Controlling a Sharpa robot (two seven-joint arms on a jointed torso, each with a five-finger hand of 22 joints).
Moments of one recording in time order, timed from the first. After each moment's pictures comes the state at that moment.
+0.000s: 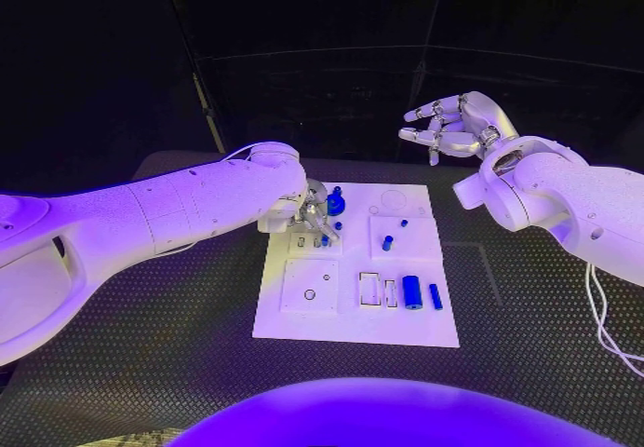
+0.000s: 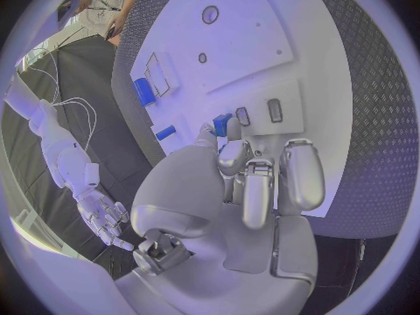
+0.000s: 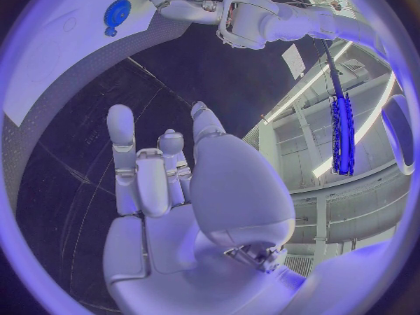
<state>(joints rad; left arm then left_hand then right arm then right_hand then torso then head) 1.24 -0.44 -0.05 1.14 -1.11 0.38 -0.53 1.31 0.10 -0.10 0.23 0.05 0.96 0.06 0.52 0.57 1.31 -0.01 1.20 1.10 1.47 -0.07 1.57 1.31 0.08 1.38 0.05 1.39 1.25 1.11 -0.79 0.19 1.45 -0.83 -0.45 0.08 1.41 -0.04 -0.09 0.17 0.28 0.87 0.17 0.19 0.07 1.14 0.08 1.07 0.94 1.47 0.01 1.37 1.23 0.16 1.10 0.11 1.06 0.63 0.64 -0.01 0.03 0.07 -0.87</state>
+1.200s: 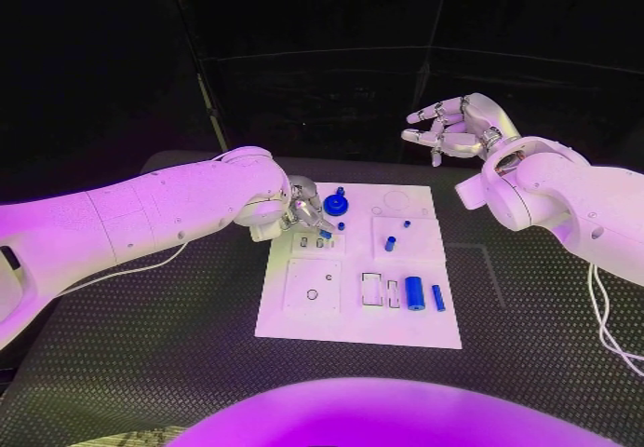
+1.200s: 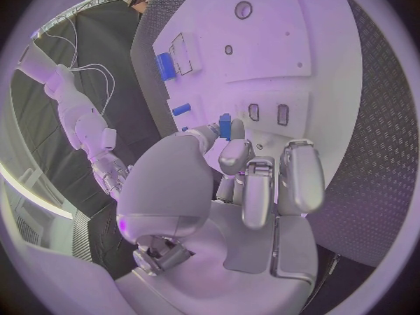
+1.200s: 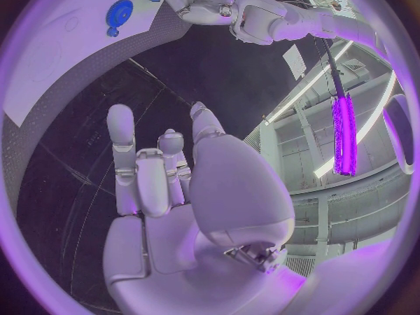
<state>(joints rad) 1.23 -0.58 -0.06 1.29 -0.91 0.16 -0.53 1.29 -0.11 0.44 0.22 0.13 0.93 0.06 0.53 0.65 1.32 -0.02 1.17 1.08 1.47 -0.07 1.57 1.31 0.08 1.39 0.04 1.39 1.29 1.11 -0.79 0.19 1.43 -0.83 -0.43 0.07 1.41 -0.04 -0.09 0.17 0.29 0.87 0.17 0.19 0.07 1.14 0.08 1.07 0.94 1.47 0.01 1.37 1.23 0.16 1.10 0.11 1.06 0.62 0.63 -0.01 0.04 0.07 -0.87</state>
